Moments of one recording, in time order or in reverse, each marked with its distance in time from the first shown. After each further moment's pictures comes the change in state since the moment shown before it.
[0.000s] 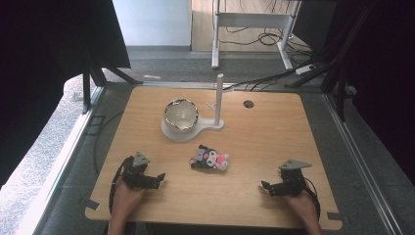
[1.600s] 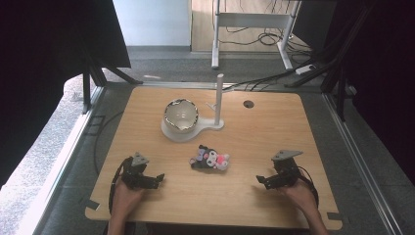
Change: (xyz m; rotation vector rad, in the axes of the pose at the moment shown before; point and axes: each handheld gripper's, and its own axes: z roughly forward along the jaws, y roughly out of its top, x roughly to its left) left arm 0.007 -0.007 0.008 0.025 -0.020 -0.026; right arm 0.006 0.042 0.002 0.074 0.062 -0.094
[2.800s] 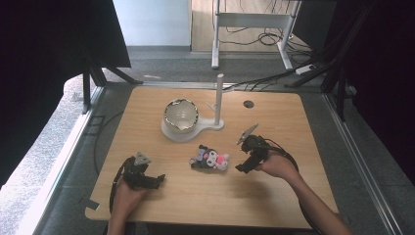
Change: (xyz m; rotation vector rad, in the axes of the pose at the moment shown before) left arm -0.002 0.002 0.004 0.031 0.010 0.008; right arm 0.028 0.110 0.041 0.292 0.138 -0.297
